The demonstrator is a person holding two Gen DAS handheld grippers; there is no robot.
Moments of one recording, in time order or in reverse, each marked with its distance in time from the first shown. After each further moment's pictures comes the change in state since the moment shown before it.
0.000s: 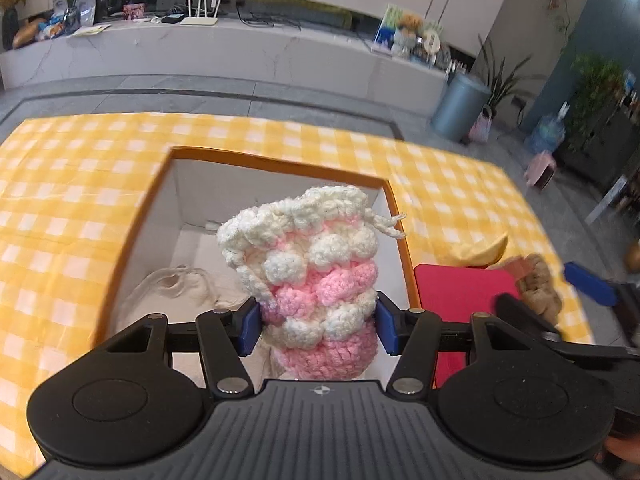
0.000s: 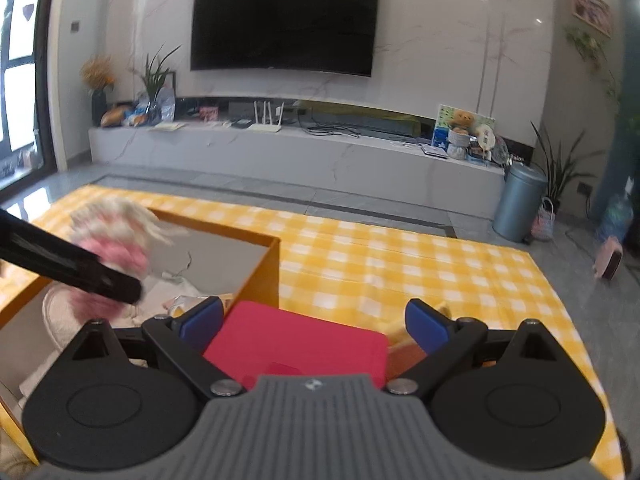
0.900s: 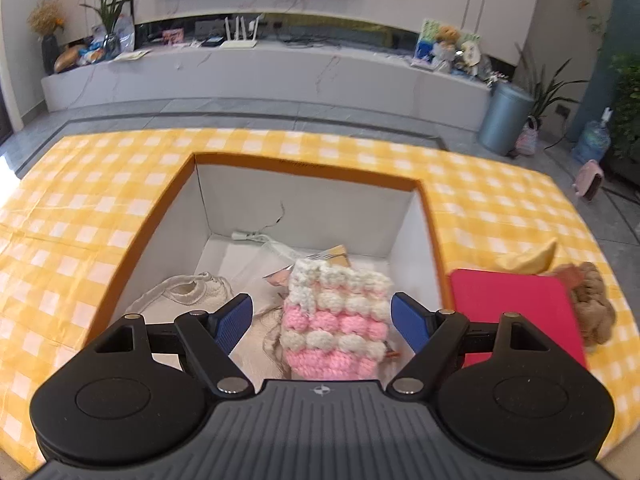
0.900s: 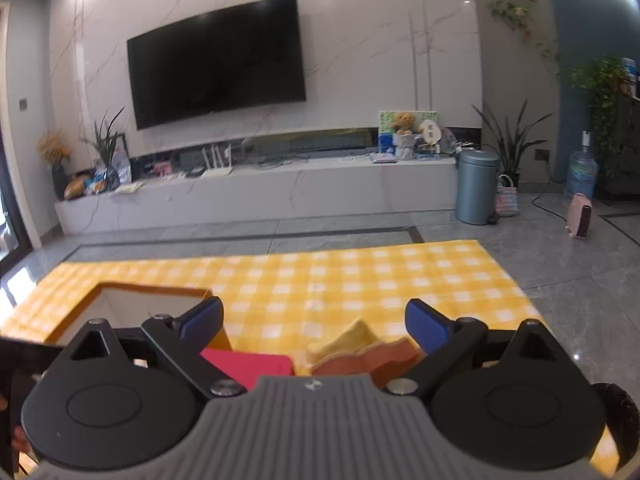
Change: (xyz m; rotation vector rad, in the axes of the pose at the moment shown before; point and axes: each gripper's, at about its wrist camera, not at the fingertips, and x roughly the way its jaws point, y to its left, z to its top) left arm -0.003 -0.011 -0.017 -0.009 -0.084 0.147; right arm -0.058 -0.077 0.014 0.212 -0.083 -0.076
